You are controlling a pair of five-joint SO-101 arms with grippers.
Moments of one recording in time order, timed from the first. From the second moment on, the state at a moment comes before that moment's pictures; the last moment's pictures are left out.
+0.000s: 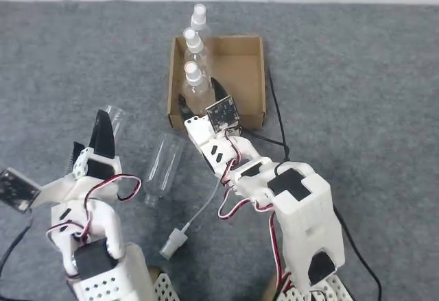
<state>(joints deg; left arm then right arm) -26.5 -103.5 88.2 49.2 45.0 -36.6 31.4 38.7 -55.9 -0.8</state>
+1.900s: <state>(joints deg) -26.5 -103.5 88.4 49.2 43.4 -40.4 -21.7 76.7 -43.3 4.4</state>
